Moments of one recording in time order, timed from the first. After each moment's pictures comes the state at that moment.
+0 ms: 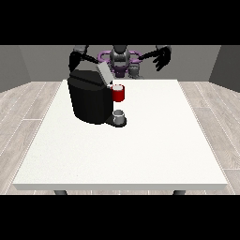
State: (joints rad) left arm -0.77 0.11 0.37 -0.62 -0.48 -0.27 -0.35; right arm -0.18 -0.06 -0.08 -1.26 0.10 -0.13 -0.05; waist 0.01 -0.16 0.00
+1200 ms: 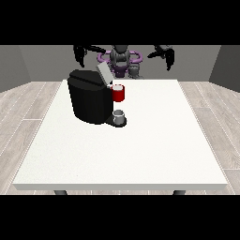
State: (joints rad) left arm -0.46 0.01 0.21 -0.95 -0.21 -0.29 -0.21; right arm -0.44 -0.18 -0.20 -1.16 -0.04 0.00 0.08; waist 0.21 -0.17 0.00
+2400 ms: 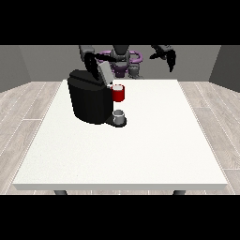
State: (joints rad) left arm -0.24 0.05 0.14 -1.39 -0.11 -0.26 -0.09; right arm -0.66 -0.15 -0.13 -1.02 -0.02 0.01 0.07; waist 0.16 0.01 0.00
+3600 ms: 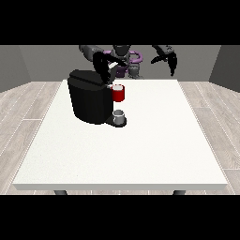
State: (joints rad) left arm -0.28 0.07 0.08 -1.43 -0.13 -0.25 -0.08; right arm -0.85 -0.24 -0.09 -1.03 0.11 -0.05 0.26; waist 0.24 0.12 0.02
